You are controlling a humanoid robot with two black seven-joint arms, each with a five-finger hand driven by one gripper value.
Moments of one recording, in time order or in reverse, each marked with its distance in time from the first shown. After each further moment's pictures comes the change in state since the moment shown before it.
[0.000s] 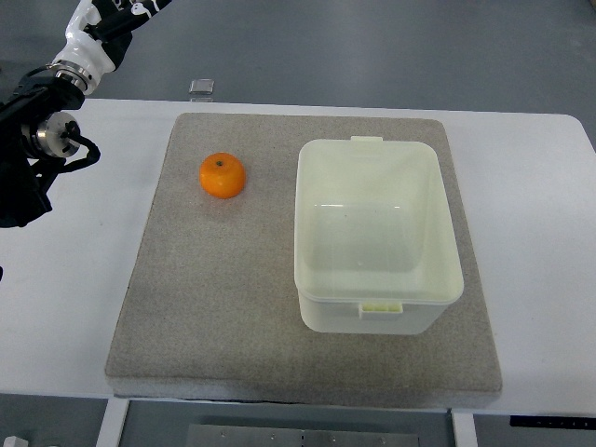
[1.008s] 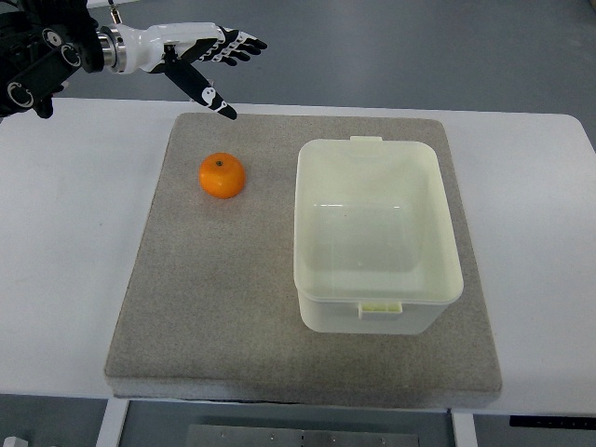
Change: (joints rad) left arm -0.258 0.059 0.342 -0.108 0.892 -0.261 -0.053; right arm 0.000 0.000 0.000 -0.001 0.000 0.000 0.000
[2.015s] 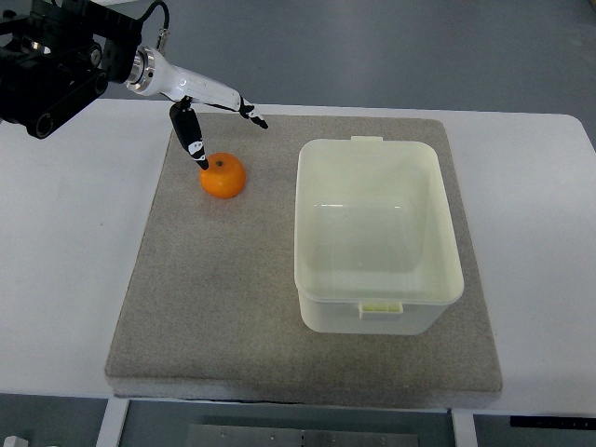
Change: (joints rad) left arm -0.049 -0.012 0.033 -0.126 0.669 0.039 -0.095; right arm 0.001 0.000 0.000 0.000 0.000 0.000 0.000
